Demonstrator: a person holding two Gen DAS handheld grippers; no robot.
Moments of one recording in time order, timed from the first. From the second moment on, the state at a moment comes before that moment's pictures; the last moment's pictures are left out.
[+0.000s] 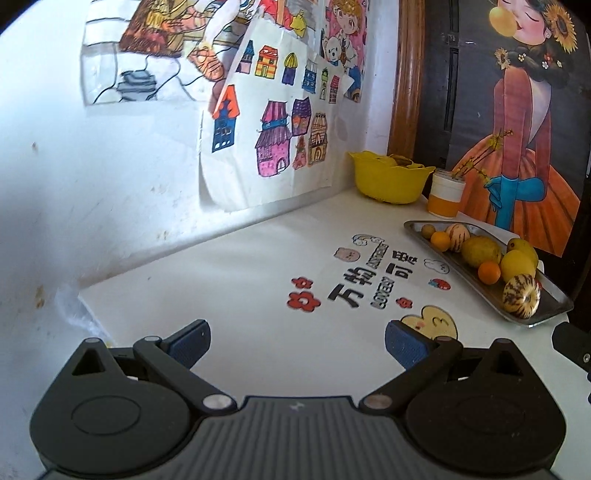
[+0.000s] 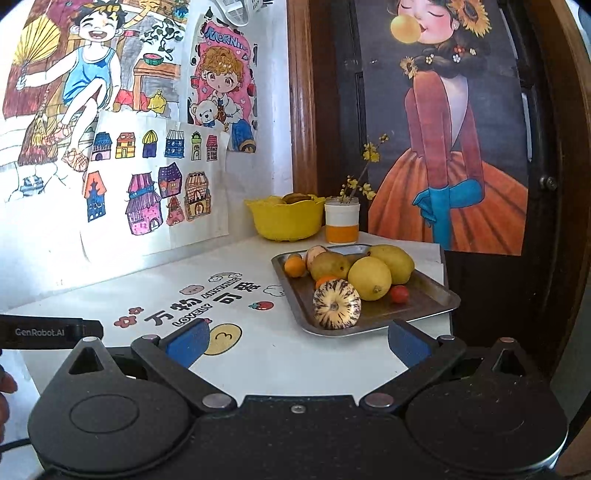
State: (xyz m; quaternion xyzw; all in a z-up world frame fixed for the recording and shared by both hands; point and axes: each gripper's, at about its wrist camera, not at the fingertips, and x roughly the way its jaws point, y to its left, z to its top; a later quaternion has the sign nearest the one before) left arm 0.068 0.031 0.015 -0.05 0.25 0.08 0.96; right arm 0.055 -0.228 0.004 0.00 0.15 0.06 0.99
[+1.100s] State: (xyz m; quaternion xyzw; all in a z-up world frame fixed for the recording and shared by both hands) left arm 0.048 0.037 -0.005 -0.05 0.24 0.09 0.96; right arm 0.046 -0.218 -0.008 -0.04 0.13 0.05 0.99
